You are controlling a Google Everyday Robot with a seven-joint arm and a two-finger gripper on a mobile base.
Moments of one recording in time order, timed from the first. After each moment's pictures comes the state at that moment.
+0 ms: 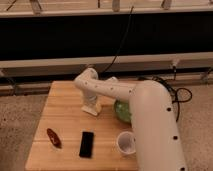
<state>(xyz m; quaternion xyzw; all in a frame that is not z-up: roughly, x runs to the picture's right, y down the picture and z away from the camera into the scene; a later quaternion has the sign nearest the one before) -0.076 0.122 0.912 -0.31 -0.17 -0.46 0.81</state>
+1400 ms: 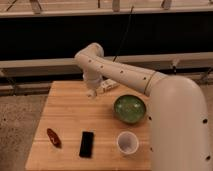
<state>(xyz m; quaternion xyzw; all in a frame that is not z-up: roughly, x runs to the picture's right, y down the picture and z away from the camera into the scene) -0.048 0.018 0.799 -0.28 -0.16 -0.44 0.84</state>
